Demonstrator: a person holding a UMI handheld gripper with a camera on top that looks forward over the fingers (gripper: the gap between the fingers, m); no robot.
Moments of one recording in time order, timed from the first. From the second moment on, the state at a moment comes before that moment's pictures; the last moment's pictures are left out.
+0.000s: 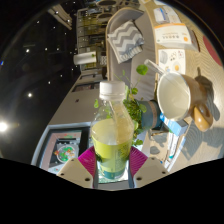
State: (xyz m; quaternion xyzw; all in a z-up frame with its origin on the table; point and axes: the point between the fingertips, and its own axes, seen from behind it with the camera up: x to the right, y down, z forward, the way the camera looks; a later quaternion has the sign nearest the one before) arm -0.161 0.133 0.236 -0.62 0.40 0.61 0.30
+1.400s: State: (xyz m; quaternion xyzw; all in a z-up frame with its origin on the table) arm 0.144 0.056 0.047 -0.88 0.00 -0.01 0.48
